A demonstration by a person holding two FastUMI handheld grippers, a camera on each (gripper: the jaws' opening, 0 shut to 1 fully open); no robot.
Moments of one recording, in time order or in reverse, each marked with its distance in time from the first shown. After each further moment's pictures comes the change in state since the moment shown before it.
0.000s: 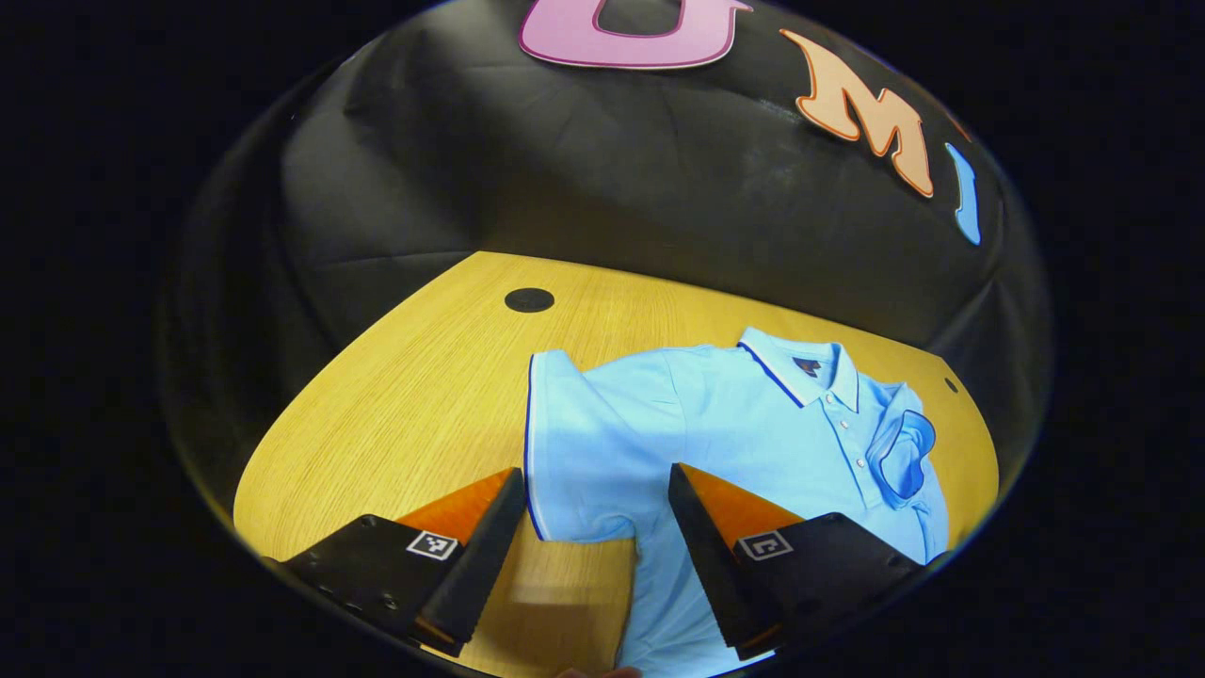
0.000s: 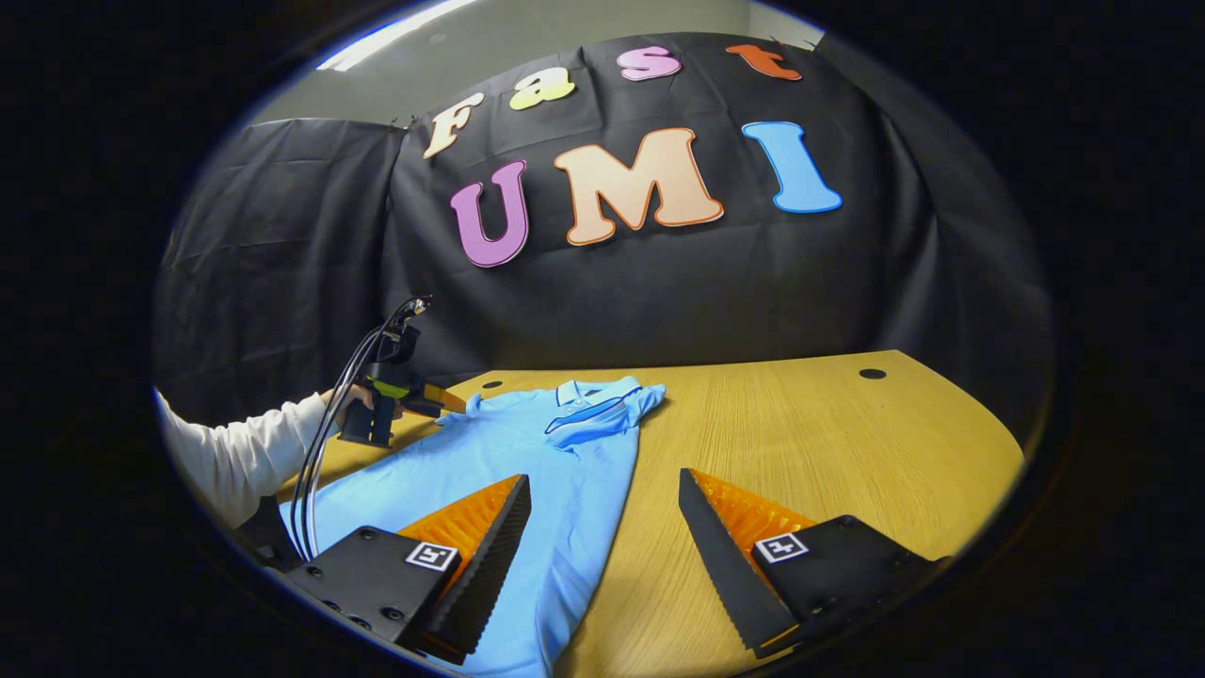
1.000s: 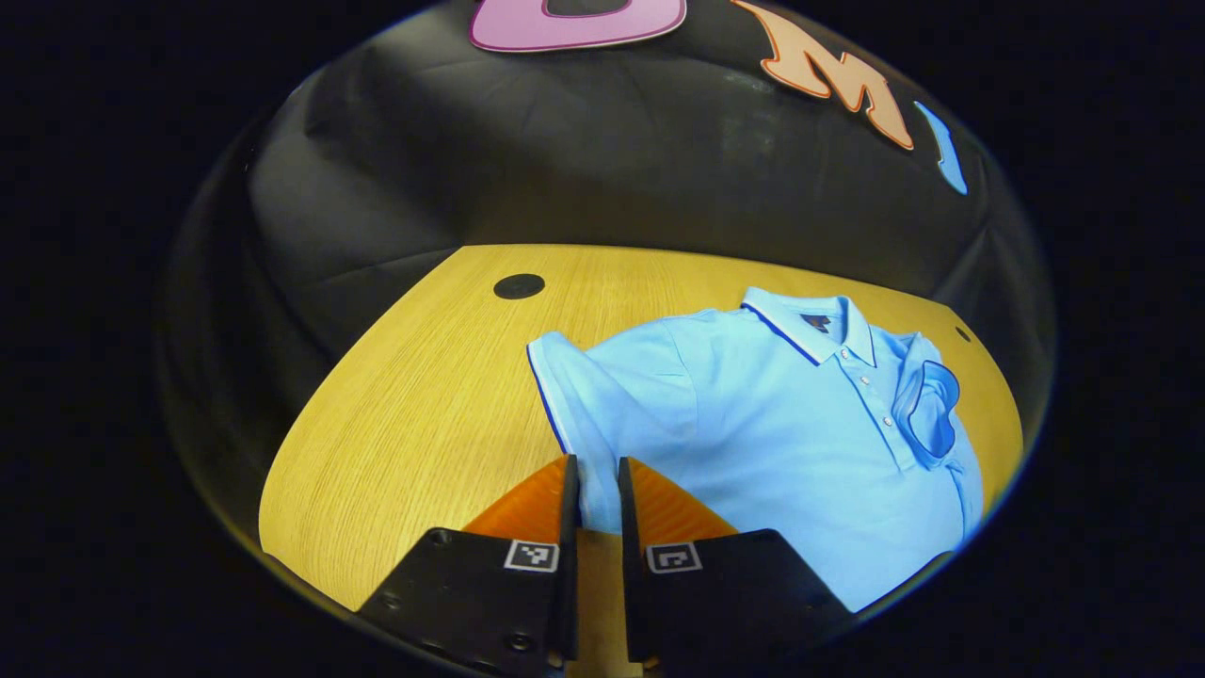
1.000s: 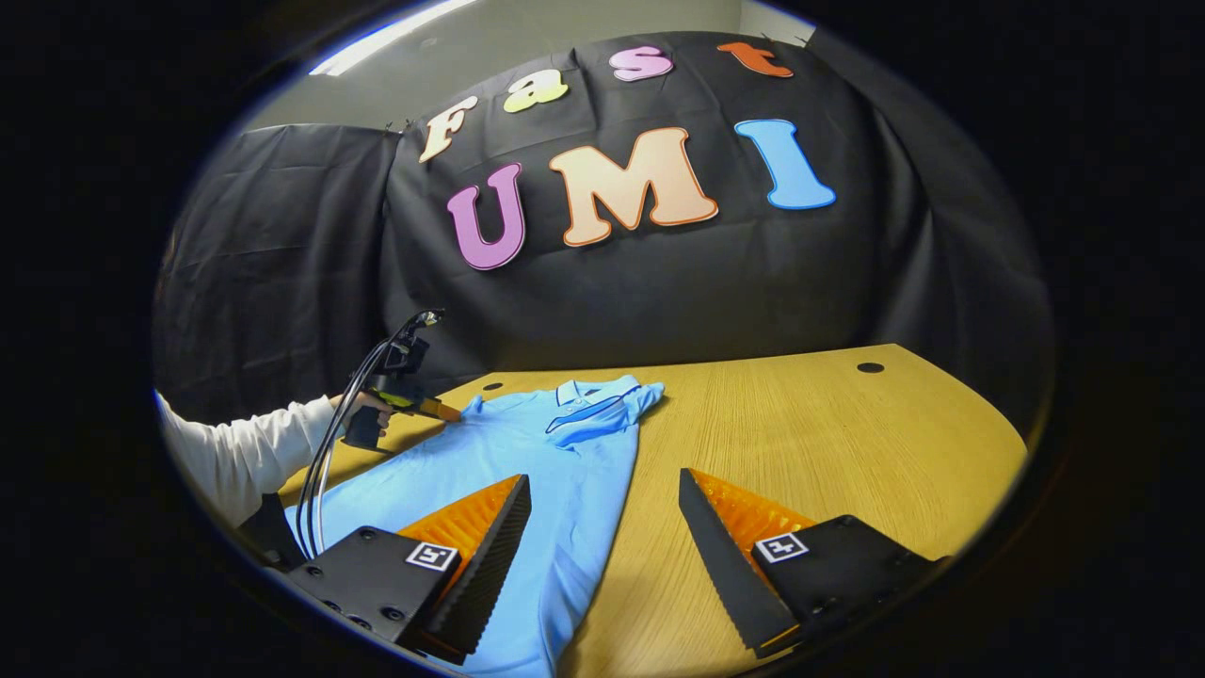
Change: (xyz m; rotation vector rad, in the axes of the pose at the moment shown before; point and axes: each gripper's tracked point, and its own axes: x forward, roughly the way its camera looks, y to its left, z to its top) left arm 0.004 0.002 -0.011 0.122 0.059 -0.022; right arm -0.005 0.005 -0.001 0.008 -0.003 0.001
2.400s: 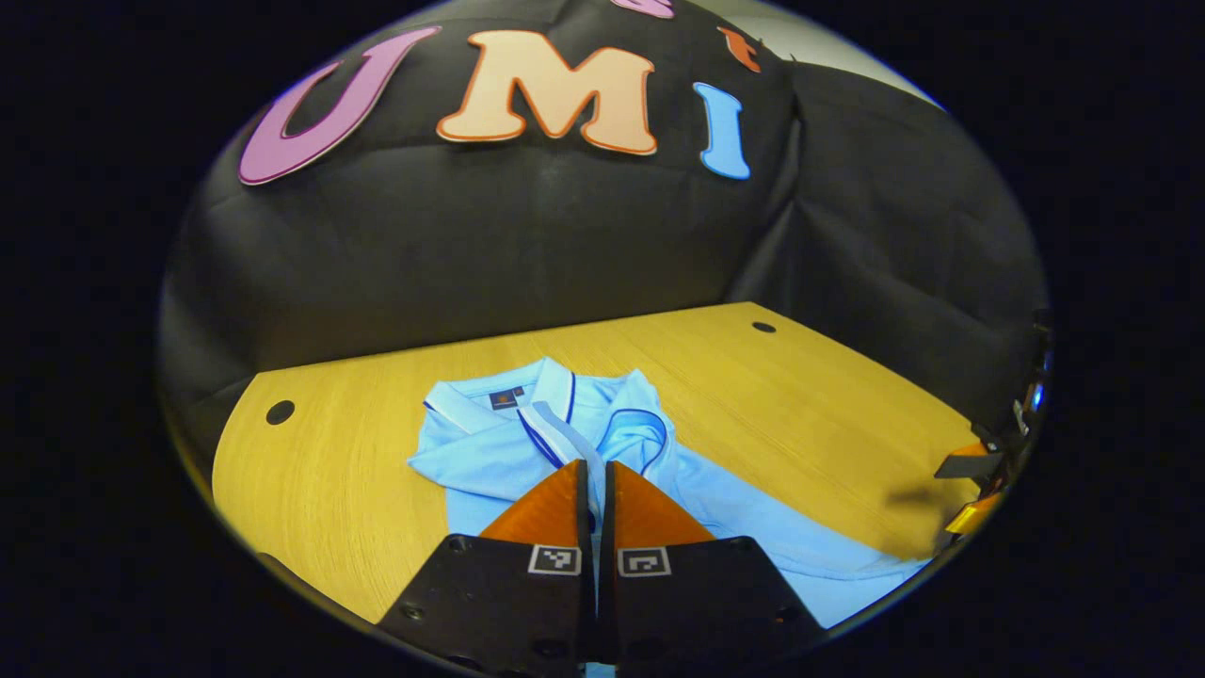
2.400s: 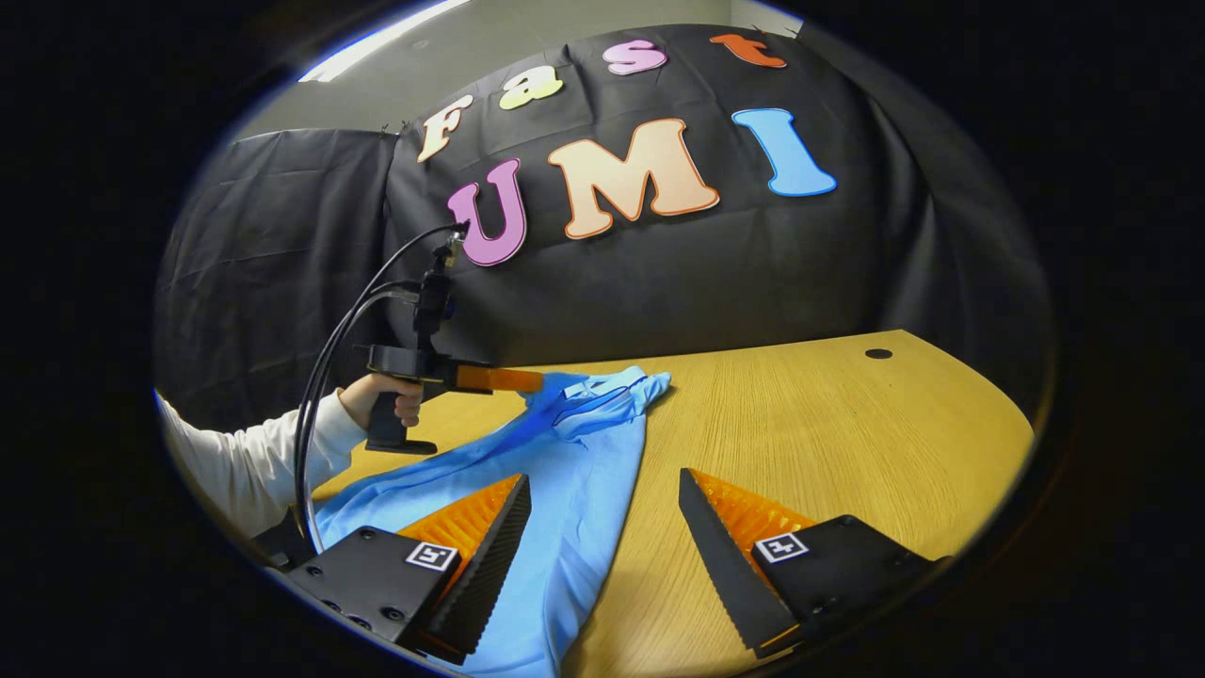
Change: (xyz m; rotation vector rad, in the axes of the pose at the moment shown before) left arm -0.049 -0.256 0.025 0.299 -0.184 -0.444; right arm 0.003 0.000 -0.009 0.031 0.023 0.016
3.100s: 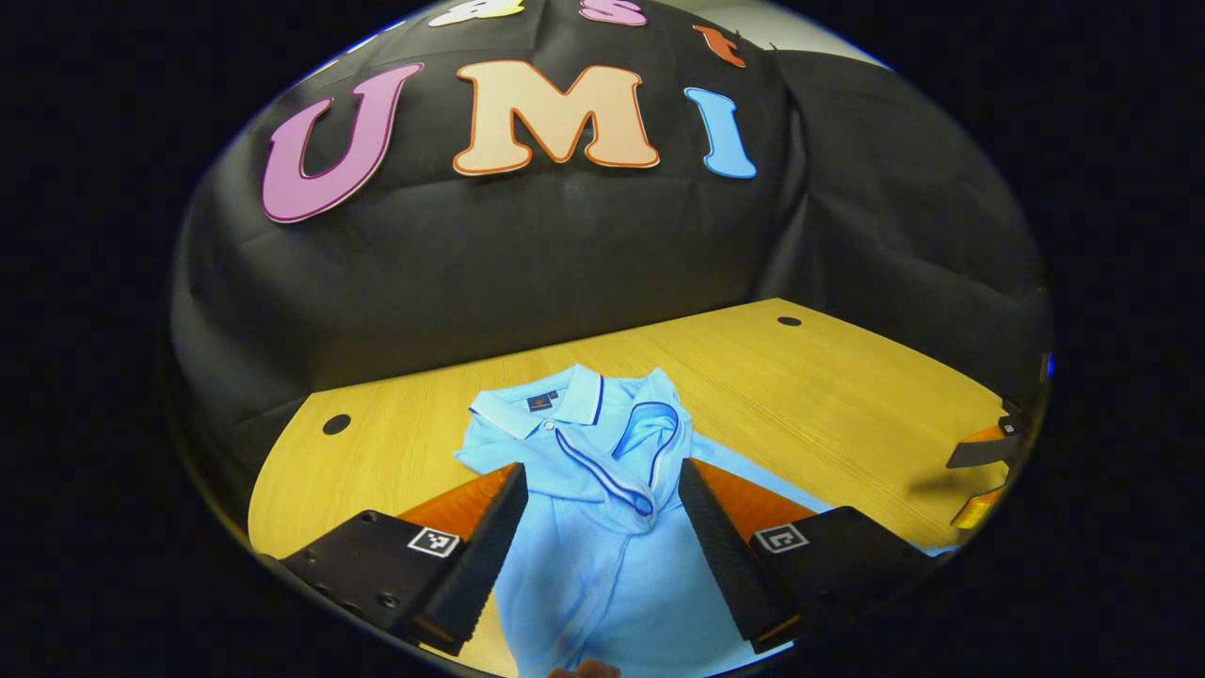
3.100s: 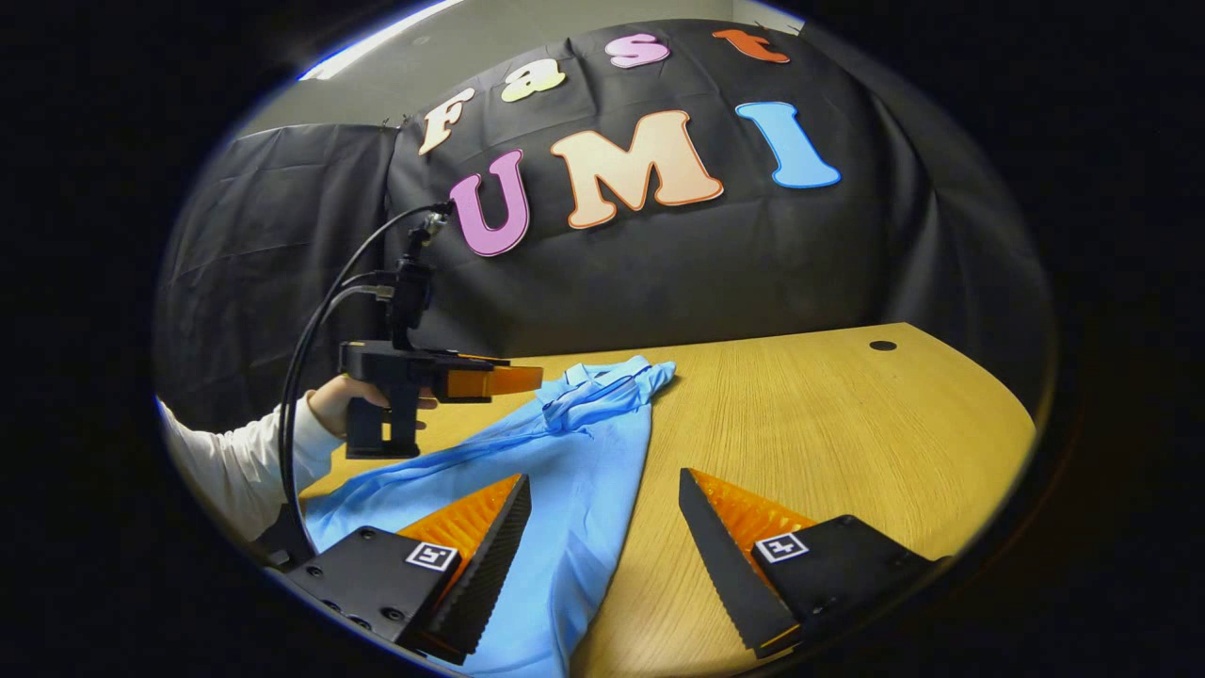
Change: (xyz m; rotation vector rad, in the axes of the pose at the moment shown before) left arm -0.055 0.011 -0.008 0.029 -0.048 0.154; right arm 0.001 0.010 -0.011 -0.005 0.028 0.007
